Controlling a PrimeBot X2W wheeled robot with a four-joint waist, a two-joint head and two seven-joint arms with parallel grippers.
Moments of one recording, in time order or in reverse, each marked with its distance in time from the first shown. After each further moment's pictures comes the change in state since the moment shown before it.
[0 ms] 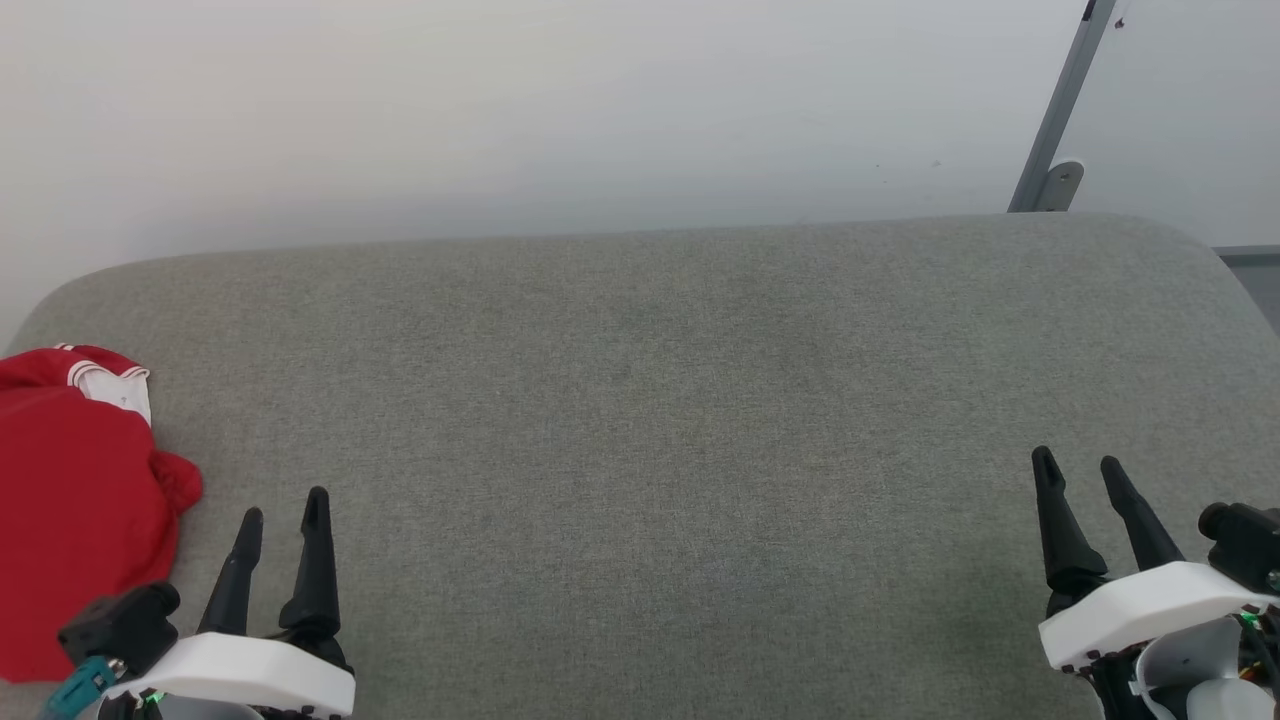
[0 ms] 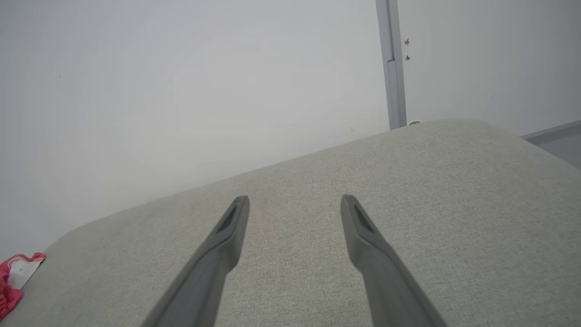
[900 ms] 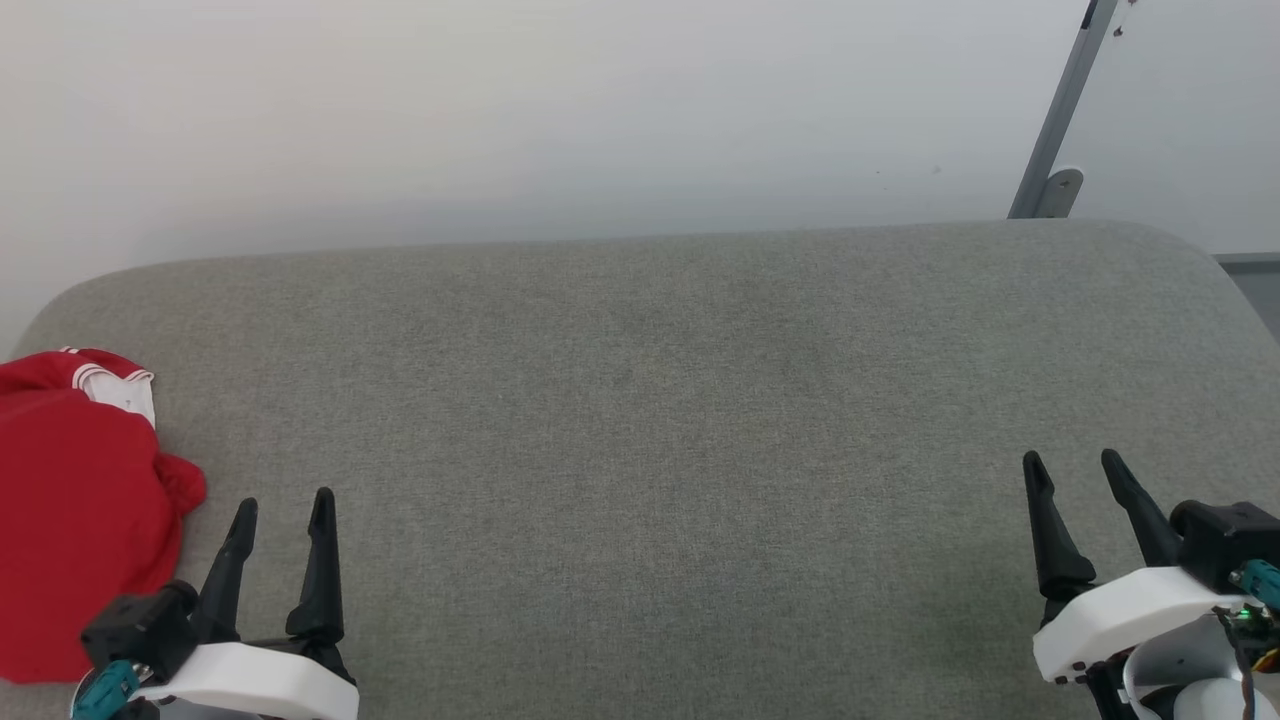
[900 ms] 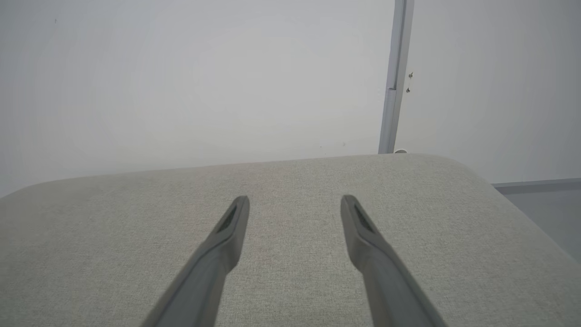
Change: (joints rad) left arm 0.013 0.013 0.000 -0.010 0.213 -0.016 -0.060; right arm 0.011 -0.013 0.015 -0.030 -0.222 0.000 -0.016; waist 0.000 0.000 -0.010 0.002
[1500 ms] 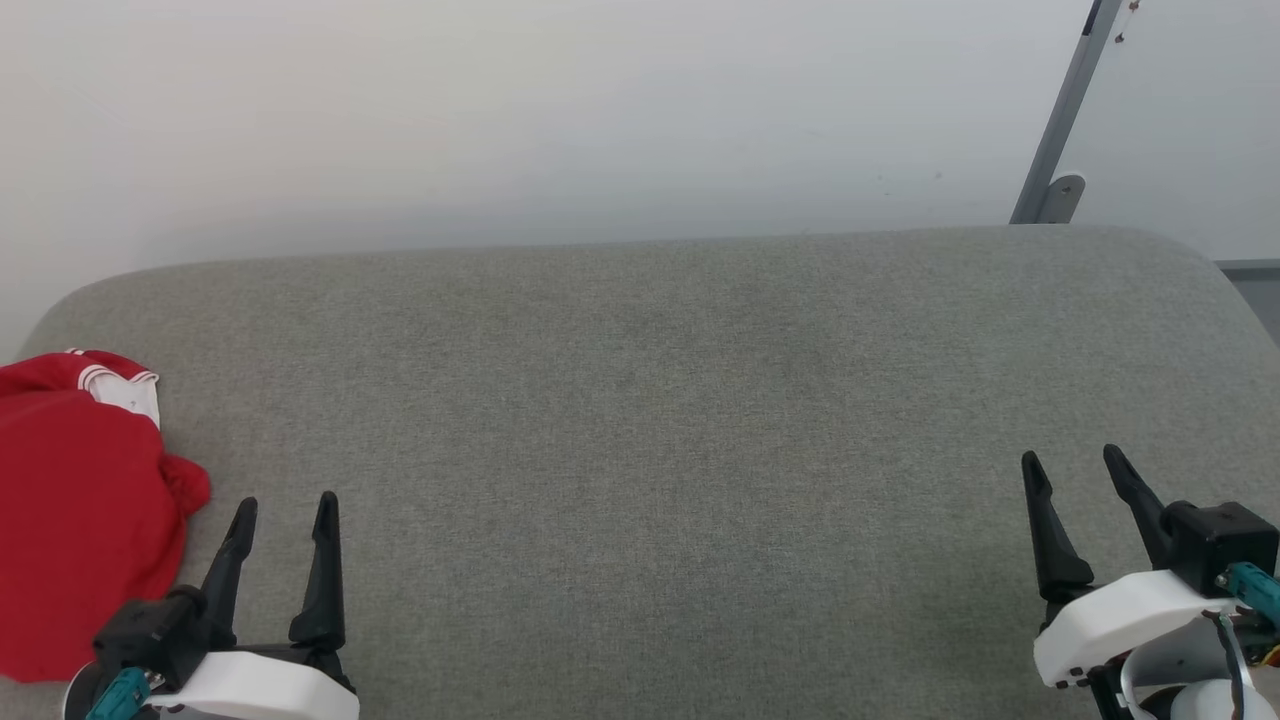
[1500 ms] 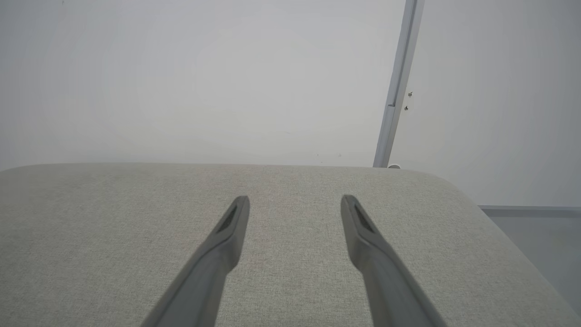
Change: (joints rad) left arm 0.012 0.005 0.002 -0.011 0.083 -0.007 -0.022; right arm 0.006 -0.003 0.001 -0.018 -0.093 0.000 -0.015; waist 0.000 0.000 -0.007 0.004
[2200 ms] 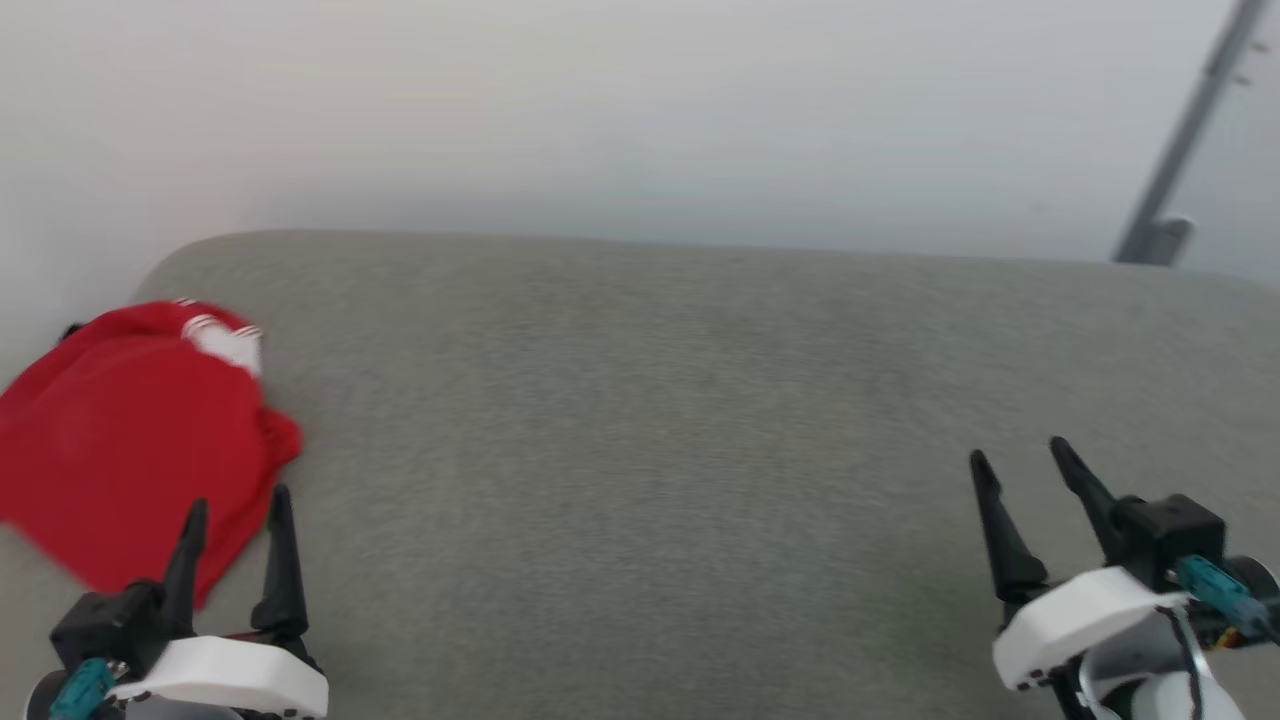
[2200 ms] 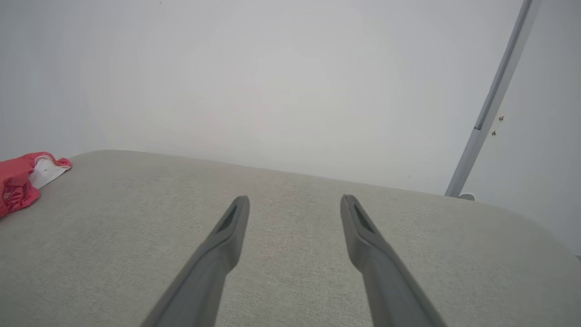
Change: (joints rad) left arm -0.017 0.000 0.043 0.013 -0.013 0.053 0.015; right arm -0.001 -0.007 0.076 -0.025 0.005 0.000 0.011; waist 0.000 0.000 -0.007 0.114
